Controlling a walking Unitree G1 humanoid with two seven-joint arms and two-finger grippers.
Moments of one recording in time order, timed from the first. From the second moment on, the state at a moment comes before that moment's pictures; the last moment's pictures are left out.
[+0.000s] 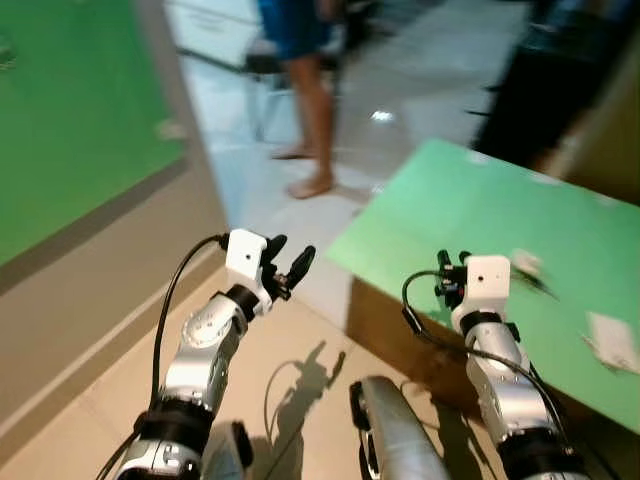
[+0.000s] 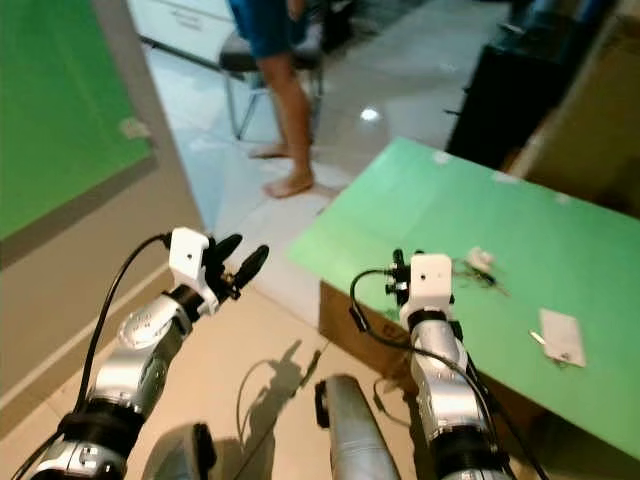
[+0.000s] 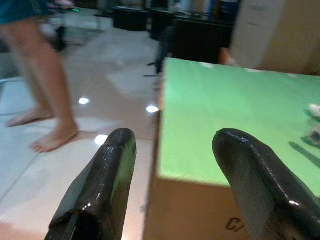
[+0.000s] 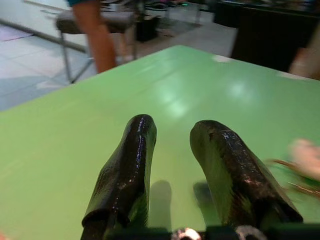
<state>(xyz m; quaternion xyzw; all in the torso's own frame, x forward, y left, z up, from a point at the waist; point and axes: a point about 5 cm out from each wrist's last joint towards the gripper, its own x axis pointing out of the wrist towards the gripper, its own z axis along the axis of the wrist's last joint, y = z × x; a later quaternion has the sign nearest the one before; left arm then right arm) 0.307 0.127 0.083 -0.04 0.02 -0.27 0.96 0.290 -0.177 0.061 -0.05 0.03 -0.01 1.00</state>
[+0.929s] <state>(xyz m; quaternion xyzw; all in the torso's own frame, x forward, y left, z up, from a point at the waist) 0.306 0.107 0.083 -0.02 0.01 -0.30 0.95 0.284 -0.188 0.060 -0.06 0.04 -0.03 1.00</state>
